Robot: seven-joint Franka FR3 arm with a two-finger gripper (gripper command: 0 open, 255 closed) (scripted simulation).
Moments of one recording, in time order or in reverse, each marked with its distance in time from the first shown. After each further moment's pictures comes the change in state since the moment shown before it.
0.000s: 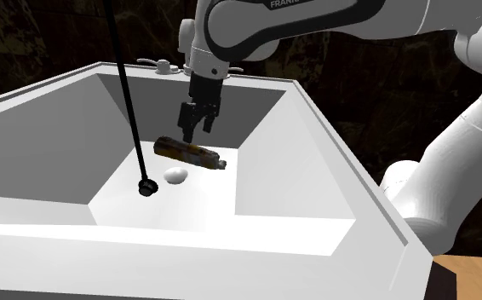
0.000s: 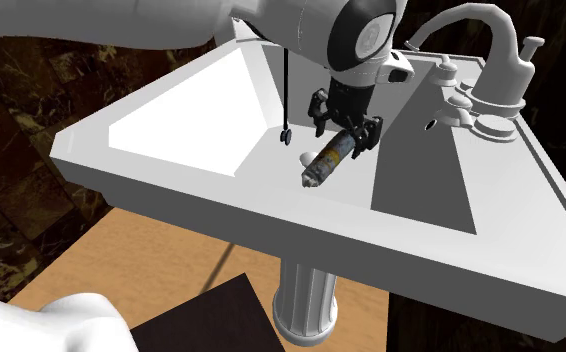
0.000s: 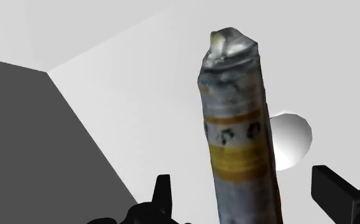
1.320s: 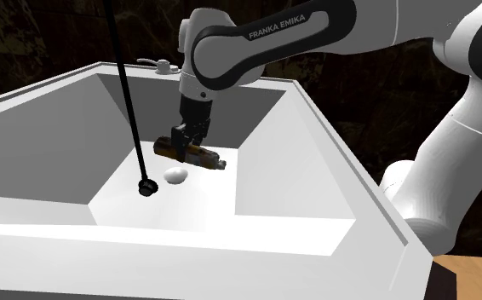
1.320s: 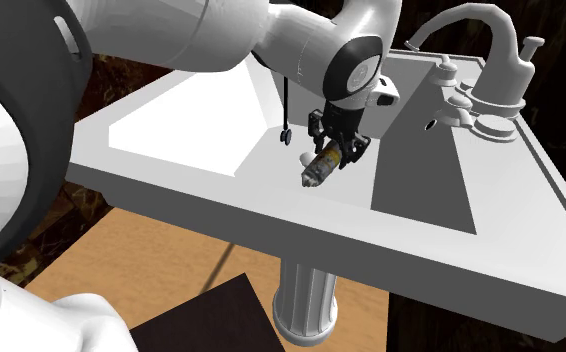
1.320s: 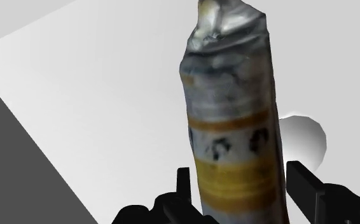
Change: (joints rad) arm 0.018 0.086 0.019 -0.038 0.026 0.122 -0.009
